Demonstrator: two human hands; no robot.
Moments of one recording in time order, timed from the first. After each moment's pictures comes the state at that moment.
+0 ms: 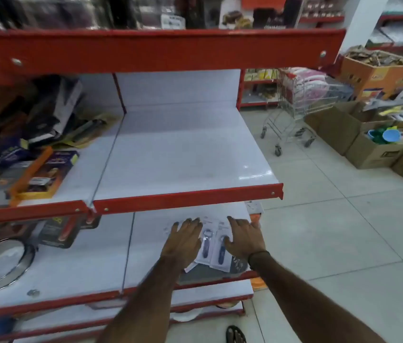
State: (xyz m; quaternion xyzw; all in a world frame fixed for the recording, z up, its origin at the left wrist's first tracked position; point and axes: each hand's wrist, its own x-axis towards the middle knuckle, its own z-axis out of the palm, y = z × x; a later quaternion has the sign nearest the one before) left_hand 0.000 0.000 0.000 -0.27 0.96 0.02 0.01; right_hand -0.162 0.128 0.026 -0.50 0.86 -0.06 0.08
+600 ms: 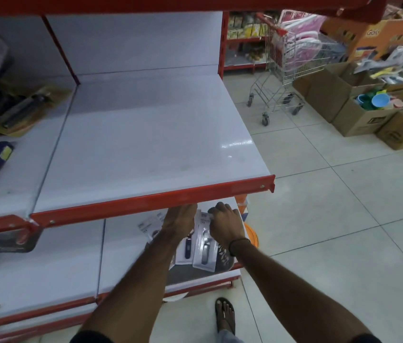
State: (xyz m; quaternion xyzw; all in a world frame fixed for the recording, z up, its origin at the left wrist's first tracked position) left_hand -0.097 -0.042 -0.036 -0.24 0.97 0.07 0.03; right_hand -0.201 0.084 -0.029 -0.48 0.87 -0.08 0.10
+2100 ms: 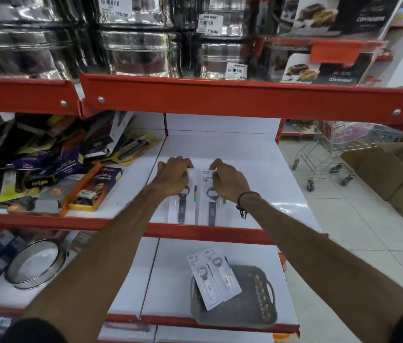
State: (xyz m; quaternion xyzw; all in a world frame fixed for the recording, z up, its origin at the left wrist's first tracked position) left_hand 0.006 -0.172 0.211 -0.39 0.90 0.11 -0.18; right_hand -0.149 -0.074 0.205 -0.58 0.77 -0.25 0.04
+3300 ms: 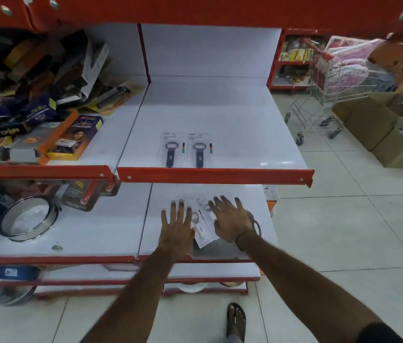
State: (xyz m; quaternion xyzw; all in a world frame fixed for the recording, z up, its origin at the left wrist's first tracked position) left_hand 0.059 -0.004 -0.034 -0.39 0.92 0.02 0.08; right_hand -0.117 0.070 -0.001 -0.64 0.76 0.05 0.05
